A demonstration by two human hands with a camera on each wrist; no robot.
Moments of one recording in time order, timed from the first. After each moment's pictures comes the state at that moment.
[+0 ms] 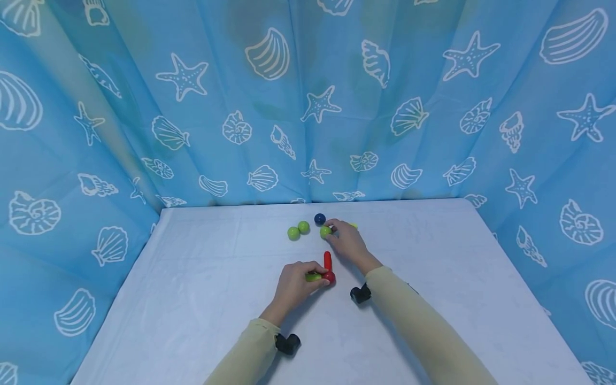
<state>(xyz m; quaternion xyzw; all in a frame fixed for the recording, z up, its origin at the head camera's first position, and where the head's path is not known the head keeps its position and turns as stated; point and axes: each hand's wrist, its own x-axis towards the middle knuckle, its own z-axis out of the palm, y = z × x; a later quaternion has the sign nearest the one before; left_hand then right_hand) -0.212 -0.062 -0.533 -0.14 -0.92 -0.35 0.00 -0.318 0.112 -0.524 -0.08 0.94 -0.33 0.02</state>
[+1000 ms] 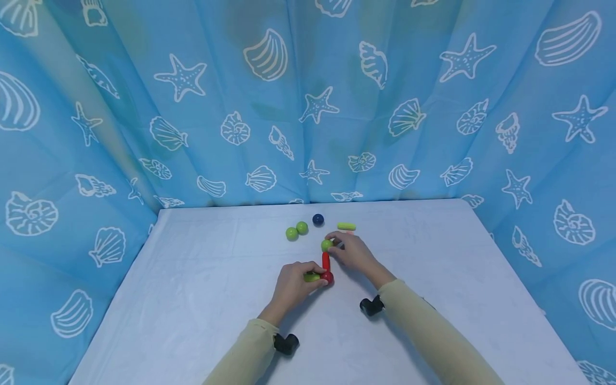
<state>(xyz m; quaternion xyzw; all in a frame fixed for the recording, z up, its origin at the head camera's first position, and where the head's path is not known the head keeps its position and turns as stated) -0.212 -0.062 -0.530 -0.14 -0.93 -0.35 -0.01 -0.291 0.133 -0.522 -0.11 0.93 -0.33 0.07</state>
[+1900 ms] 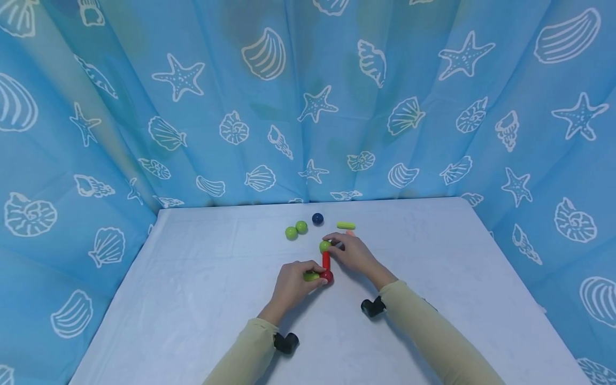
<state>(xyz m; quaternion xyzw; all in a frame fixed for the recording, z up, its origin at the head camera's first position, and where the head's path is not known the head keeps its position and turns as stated) -0.213 -0.061 -0.531 -0.15 -0.93 -0.35 0.00 -0.288 0.135 -0.531 -0.14 0.93 -0.33 0.05</state>
